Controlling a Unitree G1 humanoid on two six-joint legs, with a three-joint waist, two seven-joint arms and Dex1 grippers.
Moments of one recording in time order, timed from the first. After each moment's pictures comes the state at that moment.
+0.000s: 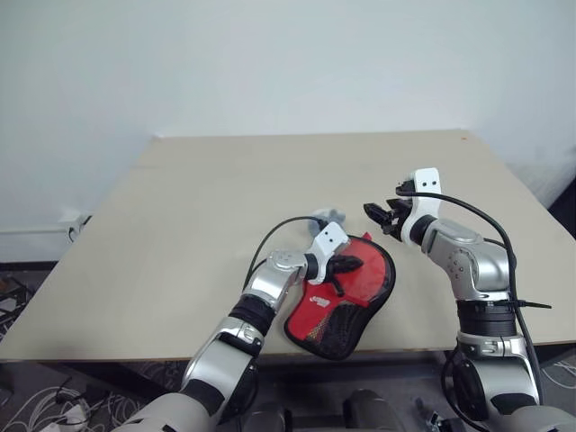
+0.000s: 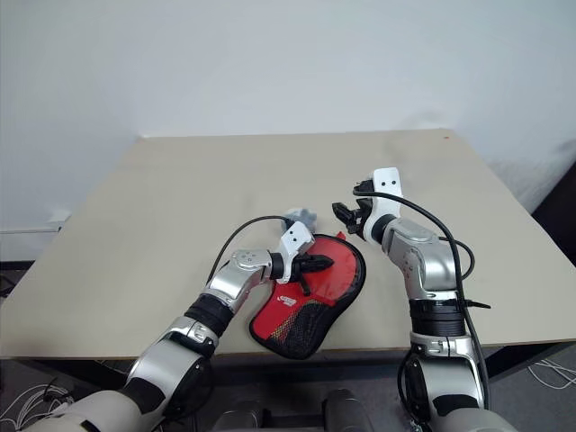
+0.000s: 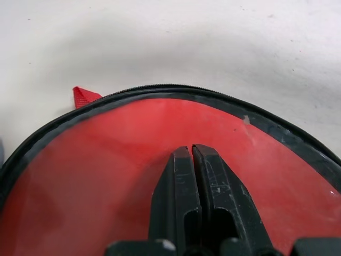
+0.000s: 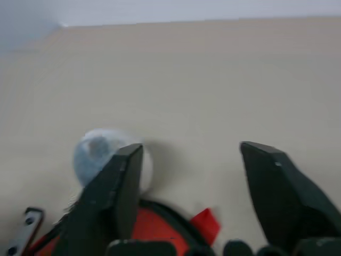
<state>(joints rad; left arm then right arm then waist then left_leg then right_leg) -0.69 0.01 -0.25 0.74 -0.01 0.18 -0.85 -0.58 -0.26 -0.10 0.03 0.30 0.85 0.38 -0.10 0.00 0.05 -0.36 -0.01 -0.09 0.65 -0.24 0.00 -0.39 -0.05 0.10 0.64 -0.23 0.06</state>
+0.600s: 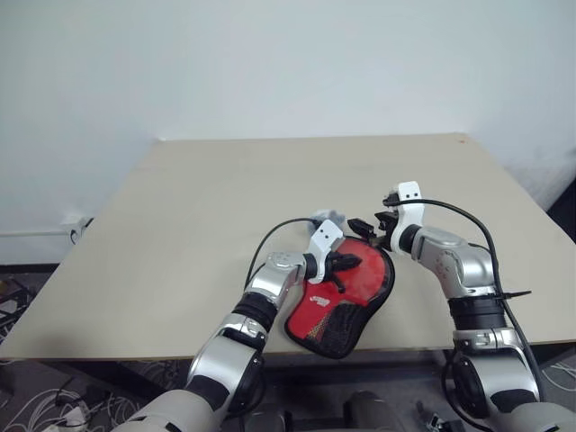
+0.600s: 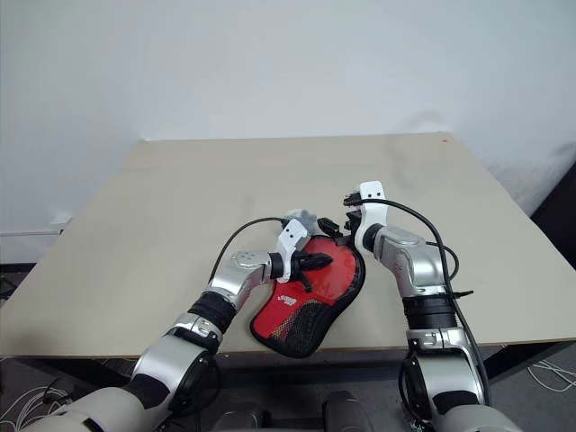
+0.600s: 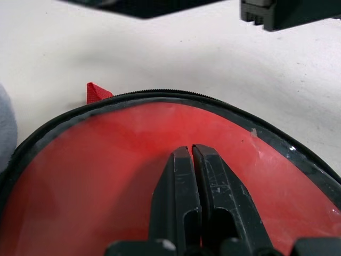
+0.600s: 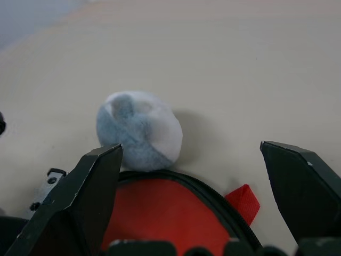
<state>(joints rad) -0.73 -0.01 -0.18 0.83 -0.05 0.19 -0.85 -0.63 -0.26 -0.03 0.24 0.29 0.74 0.46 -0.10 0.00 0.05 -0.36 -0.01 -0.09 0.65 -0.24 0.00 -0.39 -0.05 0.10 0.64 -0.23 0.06</state>
